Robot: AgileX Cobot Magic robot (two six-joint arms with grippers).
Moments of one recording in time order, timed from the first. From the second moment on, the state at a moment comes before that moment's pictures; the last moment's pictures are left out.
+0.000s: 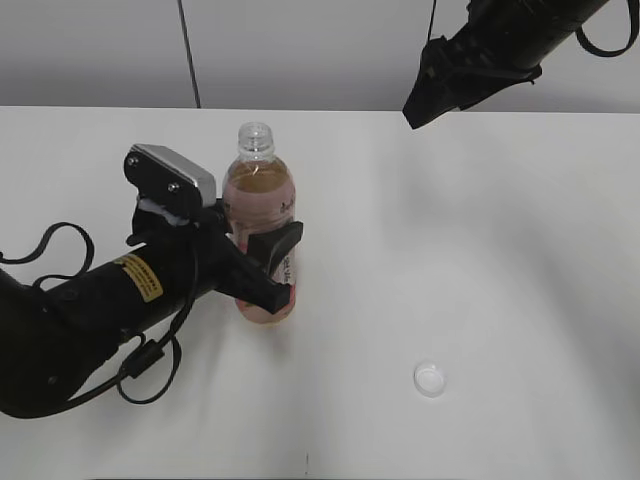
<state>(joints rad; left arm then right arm) -0.59 1.96 -0.56 0.11 -1.13 -0.09 0.31 1.80 -1.54 0.37 0.93 -0.56</state>
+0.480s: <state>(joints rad) -0.59 1.96 -0.56 0.14 -1.13 -0.09 0.31 1.80 -1.54 0.37 0.93 -0.55</state>
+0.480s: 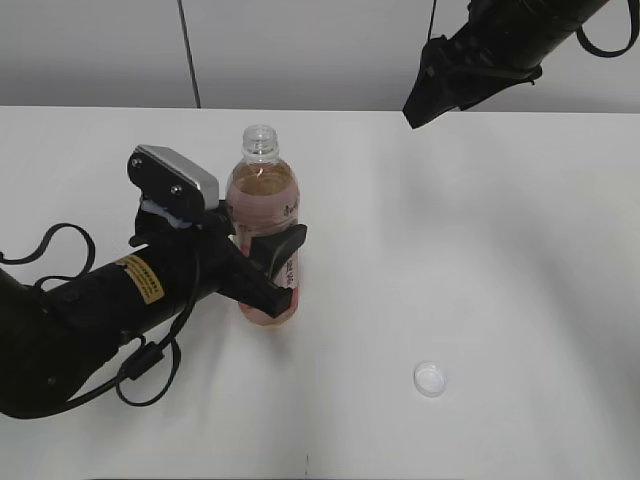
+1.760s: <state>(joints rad) -0.59 1.83 -0.35 0.10 -1.20 -0.10 0.31 1.80 -1.54 0.37 0.93 -0.53</state>
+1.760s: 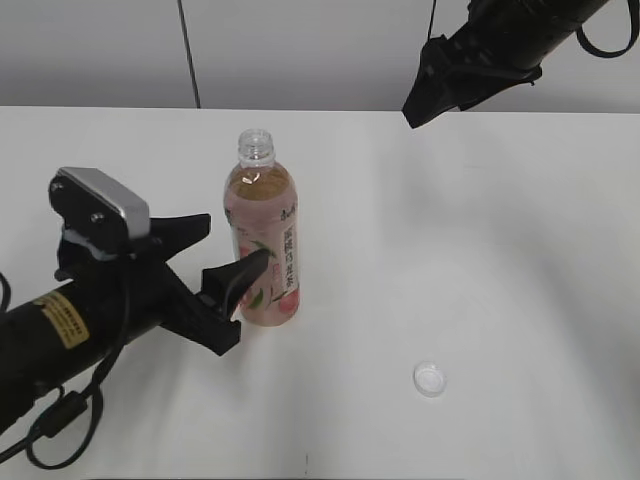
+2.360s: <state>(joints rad) -0.59 1.36 -0.29 0.06 -0.74 -0.16 0.31 1.79 -1.54 0.27 1.07 -0.34</state>
